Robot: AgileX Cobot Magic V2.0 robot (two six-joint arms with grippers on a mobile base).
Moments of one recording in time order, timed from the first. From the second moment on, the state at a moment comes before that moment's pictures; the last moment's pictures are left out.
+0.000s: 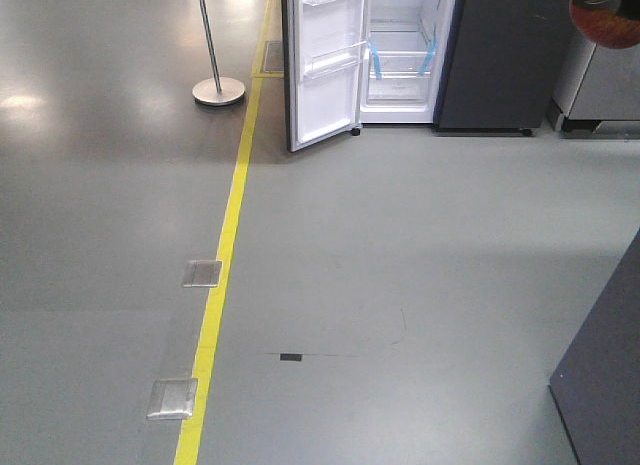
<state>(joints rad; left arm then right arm) 0.05 -0.01 0.02 -0.01 0.07 0.22 -0.03 1.35 -1.60 0.33 0.83 -0.24</state>
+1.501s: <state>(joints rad) 0.05 -0.01 0.02 -0.01 0.07 0.22 -0.03 1.35 -1.60 0.33 0.83 -0.24</state>
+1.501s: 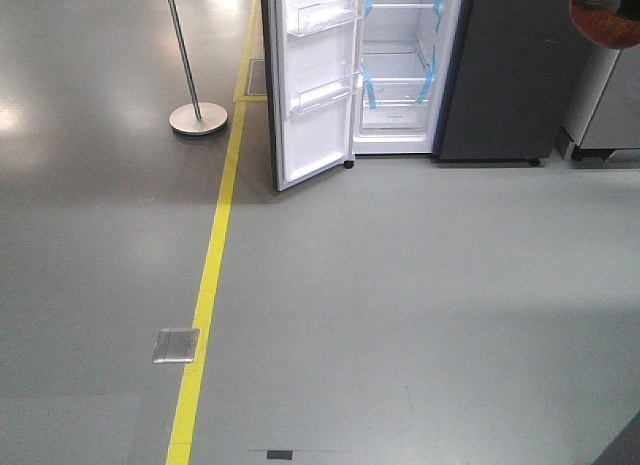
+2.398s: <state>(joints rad) 0.05 -0.01 0.02 -0.01 0.07 0.22 -0.03 1.35 -1.60 0.33 0.83 -0.24</state>
